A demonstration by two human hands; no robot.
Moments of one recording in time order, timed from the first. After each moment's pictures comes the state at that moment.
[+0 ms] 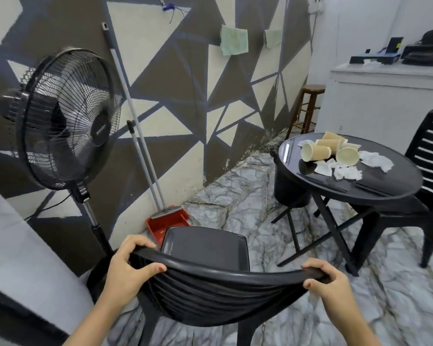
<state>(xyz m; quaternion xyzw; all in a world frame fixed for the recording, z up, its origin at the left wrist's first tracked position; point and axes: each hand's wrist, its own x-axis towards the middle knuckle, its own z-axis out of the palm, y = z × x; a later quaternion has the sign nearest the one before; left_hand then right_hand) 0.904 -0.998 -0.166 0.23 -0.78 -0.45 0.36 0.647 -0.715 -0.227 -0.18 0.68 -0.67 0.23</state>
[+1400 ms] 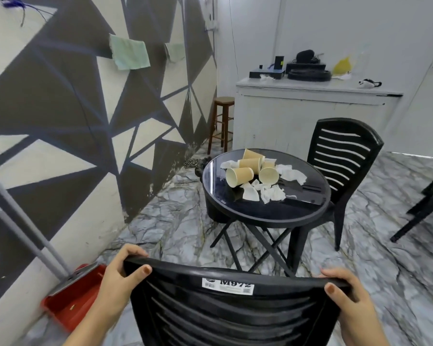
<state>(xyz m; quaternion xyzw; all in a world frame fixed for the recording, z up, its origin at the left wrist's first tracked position) 0.626 -1.059 -0.164 0.14 -0.72 -0.64 0.24 0.521 -0.688 -0.175 -0.04 0.61 -0.79 0.01</state>
